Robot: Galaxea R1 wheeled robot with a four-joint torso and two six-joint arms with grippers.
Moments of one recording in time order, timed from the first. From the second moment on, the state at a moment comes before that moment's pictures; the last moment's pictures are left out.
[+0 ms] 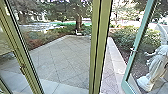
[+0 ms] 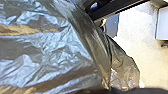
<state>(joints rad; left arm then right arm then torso) 1.67 2.98 -2.53 -0.13 0.03 0.29 -0.12 2.09 -2.38 -0.51 -0.88 0.29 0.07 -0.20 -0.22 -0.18</state>
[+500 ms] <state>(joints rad) 1.67 2.98 -2.53 -0.13 0.03 0.29 -0.21 2.11 -2.40 -0.06 -1.04 0.20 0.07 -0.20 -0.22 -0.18</state>
